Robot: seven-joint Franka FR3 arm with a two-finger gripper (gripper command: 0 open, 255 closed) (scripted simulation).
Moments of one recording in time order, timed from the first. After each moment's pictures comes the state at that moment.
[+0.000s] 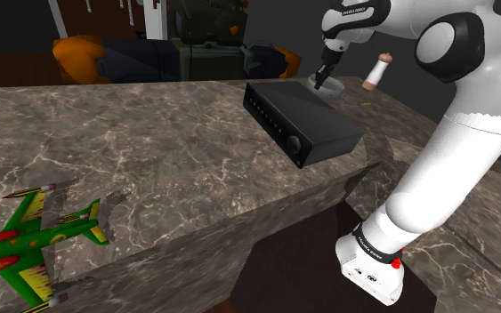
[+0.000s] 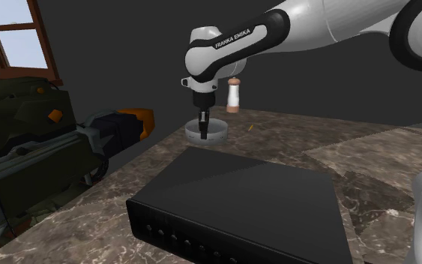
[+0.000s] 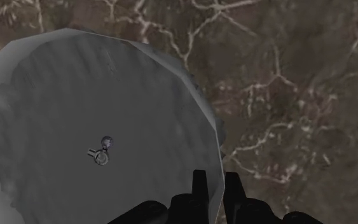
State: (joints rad) arm -0.20 0.21 -0.41 -1.73 0.06 1.97 -0.73
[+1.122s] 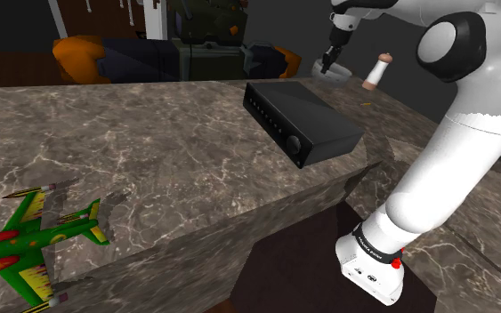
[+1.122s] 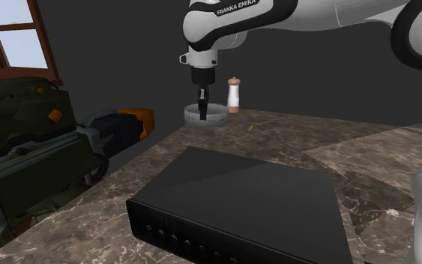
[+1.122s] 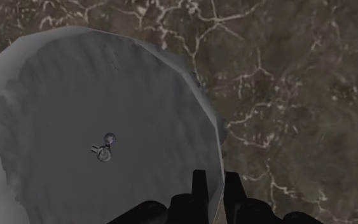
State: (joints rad) arm -0.21 0.21 -0.42 -1.55 0.05 1.79 -0.73
